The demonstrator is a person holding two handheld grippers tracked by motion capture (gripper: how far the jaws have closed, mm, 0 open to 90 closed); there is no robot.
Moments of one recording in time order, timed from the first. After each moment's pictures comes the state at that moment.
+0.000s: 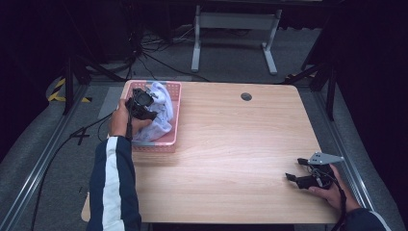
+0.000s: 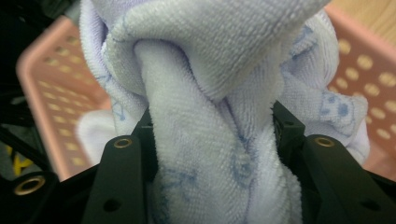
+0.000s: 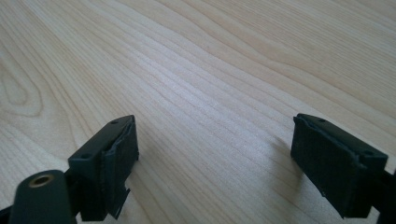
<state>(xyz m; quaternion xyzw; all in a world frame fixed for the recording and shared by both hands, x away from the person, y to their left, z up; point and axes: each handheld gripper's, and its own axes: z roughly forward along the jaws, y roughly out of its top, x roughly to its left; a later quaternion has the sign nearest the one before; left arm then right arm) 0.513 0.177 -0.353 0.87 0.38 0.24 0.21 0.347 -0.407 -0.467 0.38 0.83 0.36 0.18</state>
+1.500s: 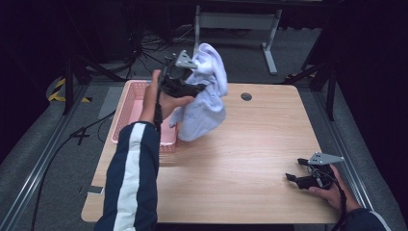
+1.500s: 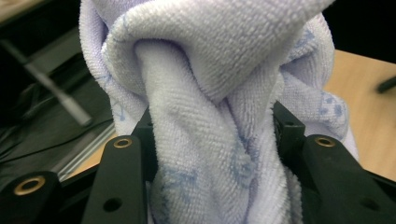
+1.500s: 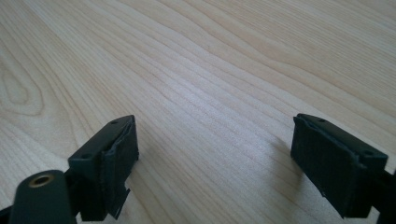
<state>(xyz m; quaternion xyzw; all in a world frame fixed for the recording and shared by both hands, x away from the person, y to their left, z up) 0.467 0.049 -0.234 0.86 0.22 0.21 0.42 0.346 -0.407 -0.467 0.38 0.84 0.36 0.18</state>
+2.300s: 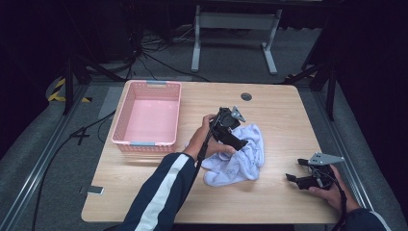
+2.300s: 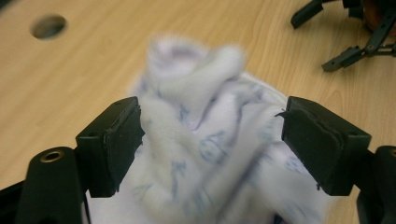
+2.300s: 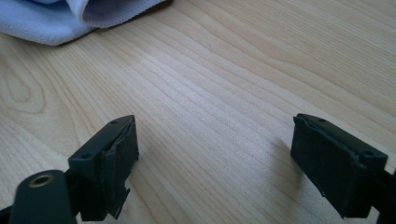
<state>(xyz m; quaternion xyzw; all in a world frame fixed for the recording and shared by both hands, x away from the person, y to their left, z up) 0.438 -0.049 -0.343 0.90 0.18 0.10 0.38 0.345 -0.407 -0.466 0.38 0.84 0.36 0.18</state>
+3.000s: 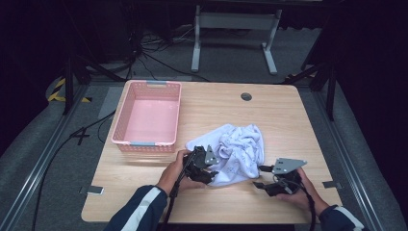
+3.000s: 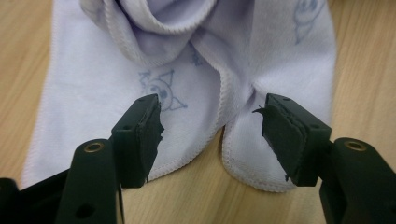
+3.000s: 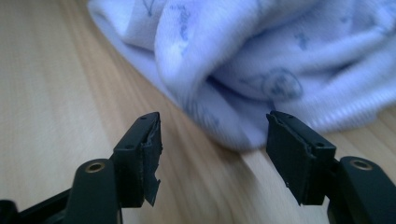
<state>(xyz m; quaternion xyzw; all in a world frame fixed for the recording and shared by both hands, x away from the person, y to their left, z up) 0.372 0.014 -0.442 0.93 0.15 0.13 0.30 0.336 -0.286 -0.452 0.23 0.89 0.37 0.14</state>
